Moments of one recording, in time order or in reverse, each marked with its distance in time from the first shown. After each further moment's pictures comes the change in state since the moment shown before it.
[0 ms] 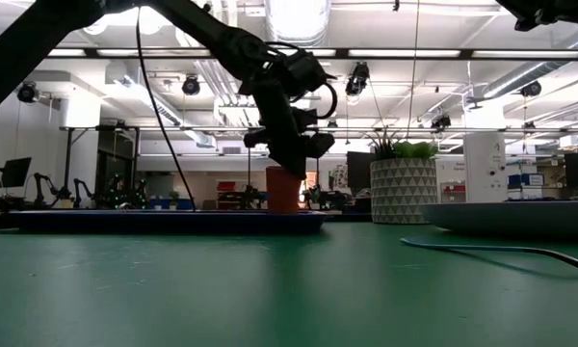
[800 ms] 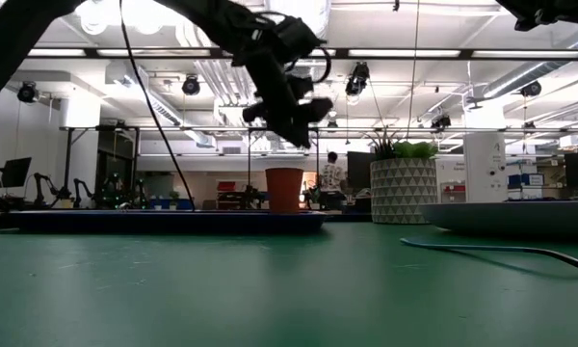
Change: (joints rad) left arm -0.024 -0.119 -0.001 0.003 -0.004 0.011; right arm 0.000 0.000 0.000 0.000 0.000 -0.003
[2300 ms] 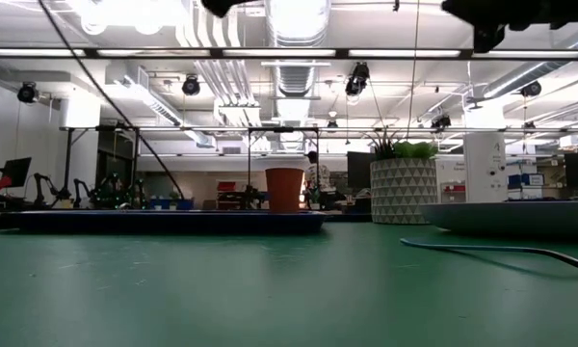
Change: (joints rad) left arm -0.564 -0.658 -0.636 0.454 0.225 0.422; right arm 0.002 0.505 0.119 -0.055 -0.115 0.422
